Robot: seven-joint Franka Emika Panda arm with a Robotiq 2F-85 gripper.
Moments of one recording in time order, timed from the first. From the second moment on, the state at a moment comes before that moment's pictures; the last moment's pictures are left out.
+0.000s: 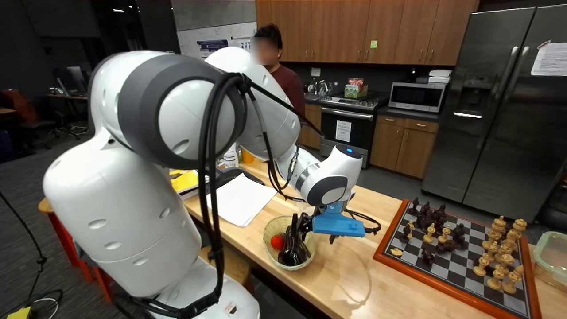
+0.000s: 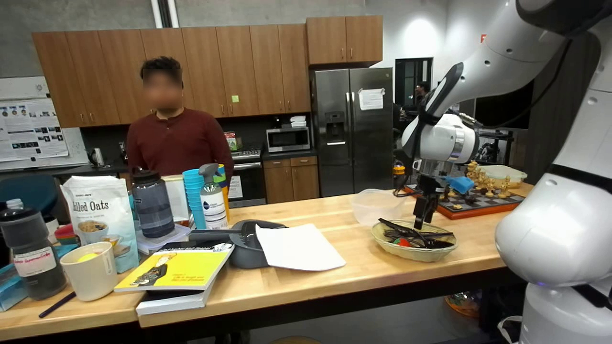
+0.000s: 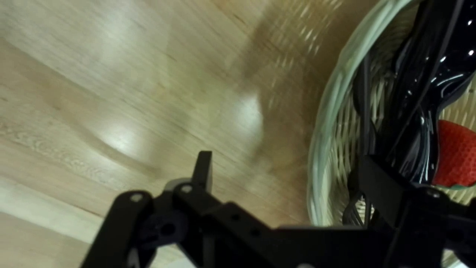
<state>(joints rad) 0.00 -0.20 -0.22 -2.64 0.26 2.39 -1.00</state>
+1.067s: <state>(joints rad) -0.02 -0.20 -0.21 -2.64 0.26 2.41 -1.02</state>
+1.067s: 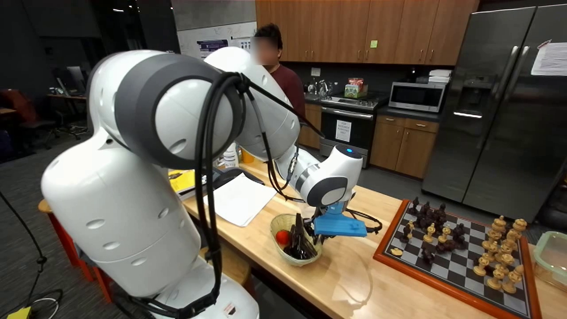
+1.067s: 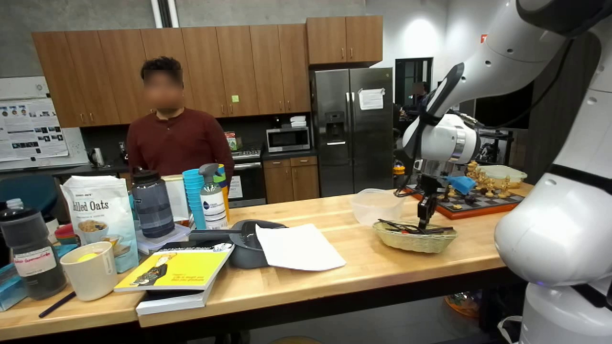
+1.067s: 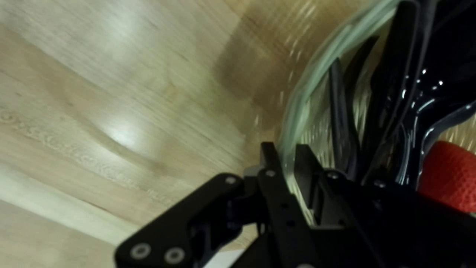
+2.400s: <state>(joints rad) -0.01 -0.22 -0.19 -2.64 0.26 2.41 -1.02</state>
